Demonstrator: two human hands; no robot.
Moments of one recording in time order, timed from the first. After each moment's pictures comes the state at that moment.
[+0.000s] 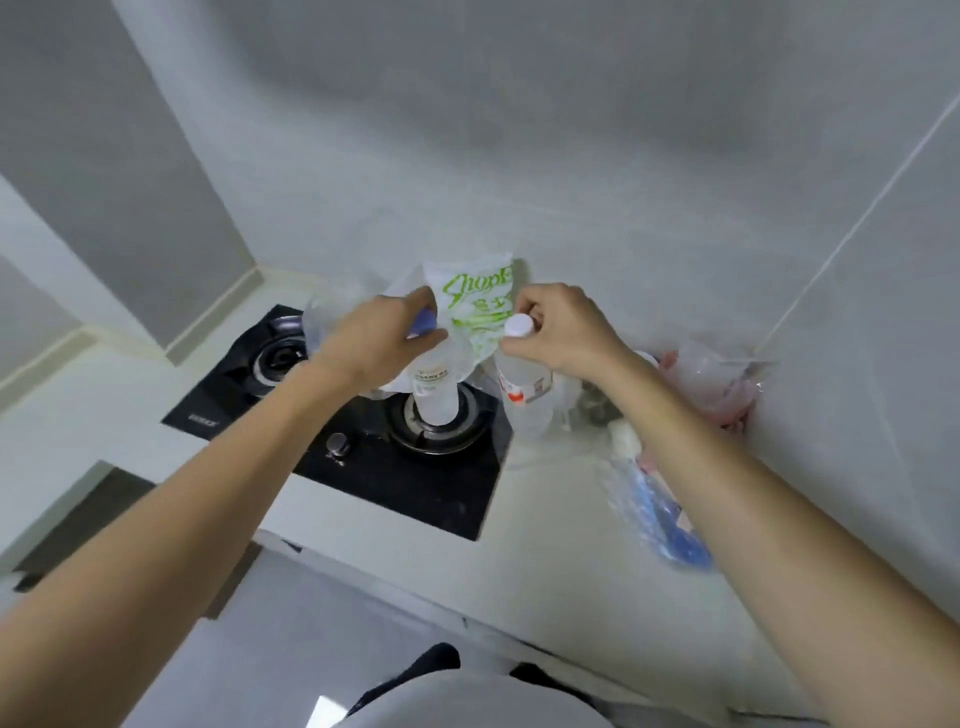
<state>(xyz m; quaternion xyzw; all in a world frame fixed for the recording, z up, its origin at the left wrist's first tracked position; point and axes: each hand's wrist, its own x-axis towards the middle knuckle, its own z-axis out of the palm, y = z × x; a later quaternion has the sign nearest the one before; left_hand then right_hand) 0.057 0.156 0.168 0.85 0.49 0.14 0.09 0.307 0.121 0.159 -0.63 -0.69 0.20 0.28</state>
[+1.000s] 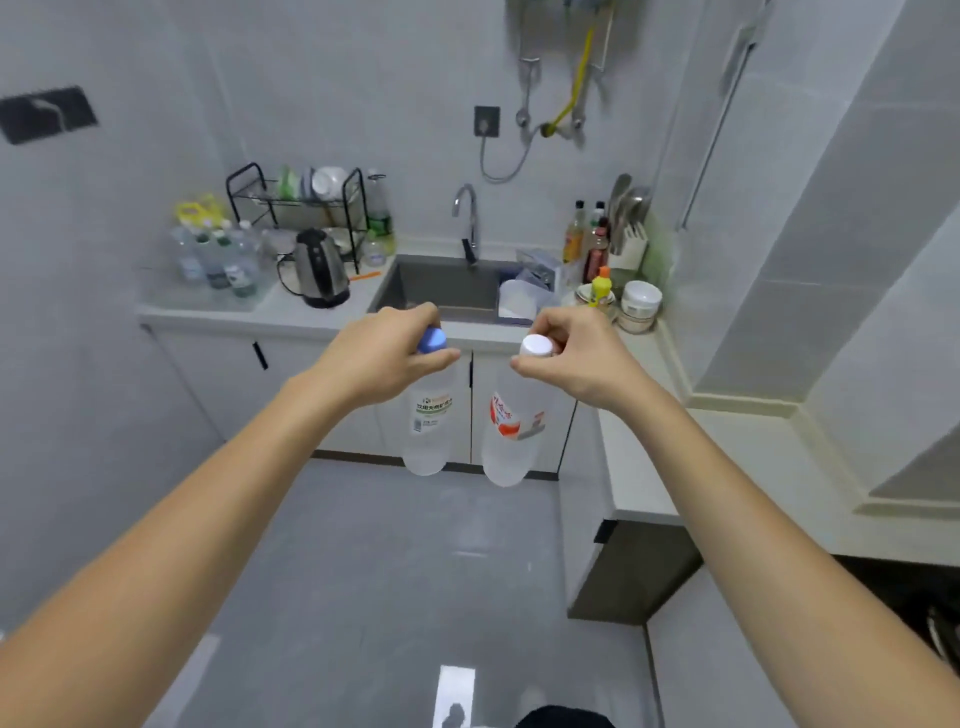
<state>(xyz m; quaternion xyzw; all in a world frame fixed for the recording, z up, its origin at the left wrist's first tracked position) -0.701 -0.259 0.233 0.36 0.92 0.15 -0.04 -0.603 -0.023 0.213 -0.05 -0.90 0.40 0.16</state>
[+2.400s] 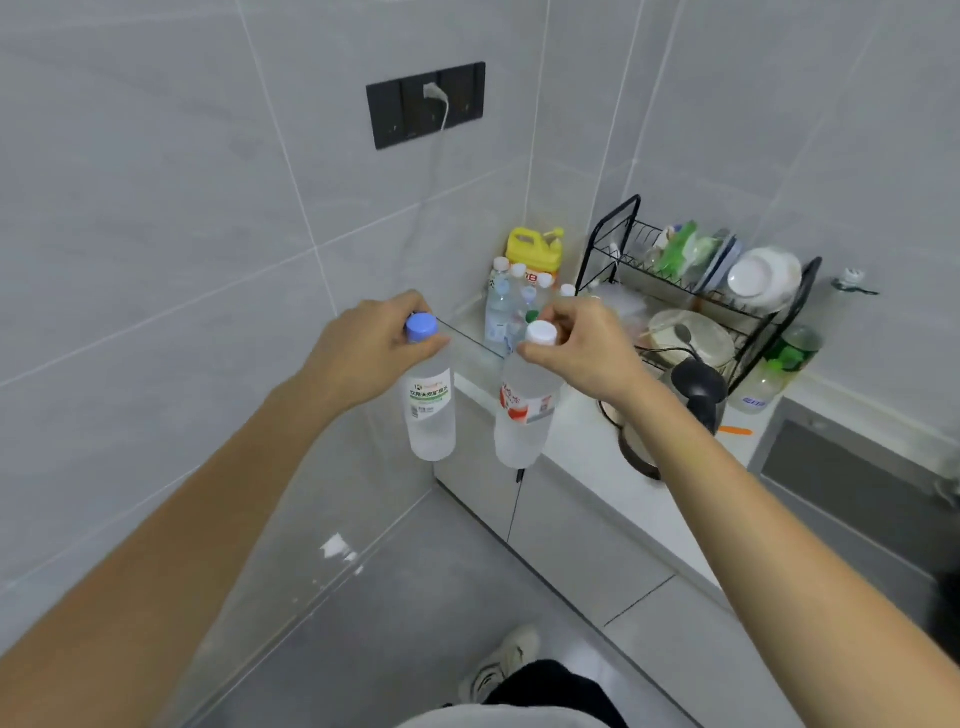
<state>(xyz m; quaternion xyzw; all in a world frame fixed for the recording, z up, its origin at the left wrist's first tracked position) -1.404 -0.680 0.187 0.00 0.96 0.27 -0.09 -1.494 -0.423 0.157 0.22 -0.88 0.42 0.03</state>
